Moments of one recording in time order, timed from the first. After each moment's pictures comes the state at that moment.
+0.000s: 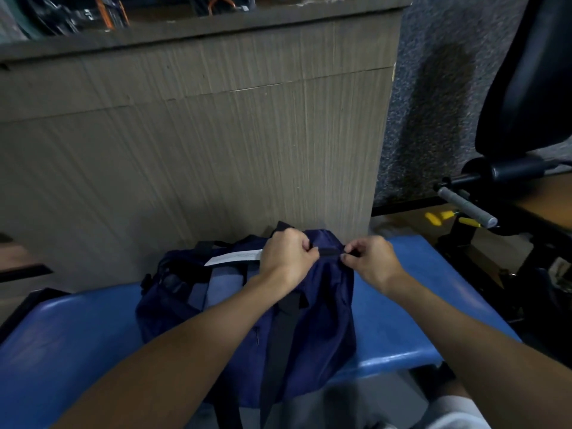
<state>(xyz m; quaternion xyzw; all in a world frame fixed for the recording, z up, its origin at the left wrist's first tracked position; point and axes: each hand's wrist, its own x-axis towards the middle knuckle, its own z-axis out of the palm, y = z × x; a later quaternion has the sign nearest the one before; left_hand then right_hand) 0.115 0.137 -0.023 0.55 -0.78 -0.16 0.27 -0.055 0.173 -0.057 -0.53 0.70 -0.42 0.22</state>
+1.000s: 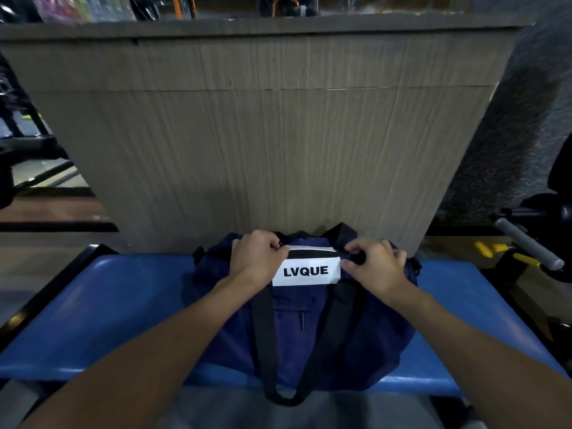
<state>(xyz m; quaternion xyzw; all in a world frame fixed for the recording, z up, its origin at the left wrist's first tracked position) 0.270 0.132 -0.019 0.63 -0.70 -0.15 0.31 0.044 0.154 -0.040 -0.65 0.70 -0.28 0.07</state>
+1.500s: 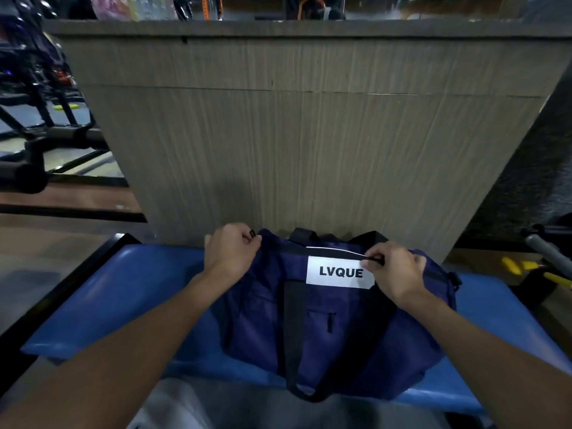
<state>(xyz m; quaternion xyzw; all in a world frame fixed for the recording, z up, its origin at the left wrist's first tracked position) 0.365 0.122 -0.021 0.67 -0.64 -0.09 0.36 0.070 0.144 -0.039 -0.64 0.70 -0.30 0.06</state>
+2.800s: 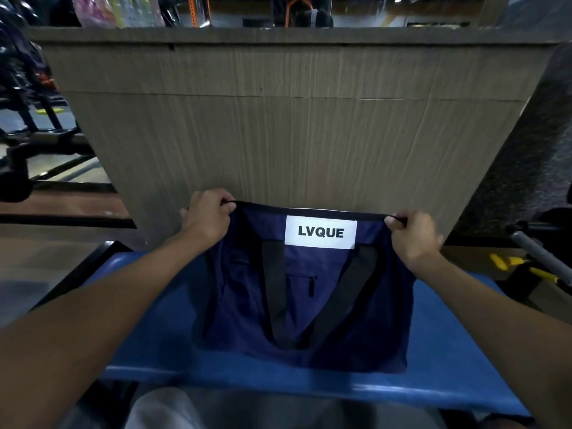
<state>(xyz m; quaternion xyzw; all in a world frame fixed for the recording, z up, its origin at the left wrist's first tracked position) 0.397 0.073 0.028 0.65 -0.67 -0.09 0.36 0.046 0.125 0.018 -0.51 0.74 -0.43 0.09</state>
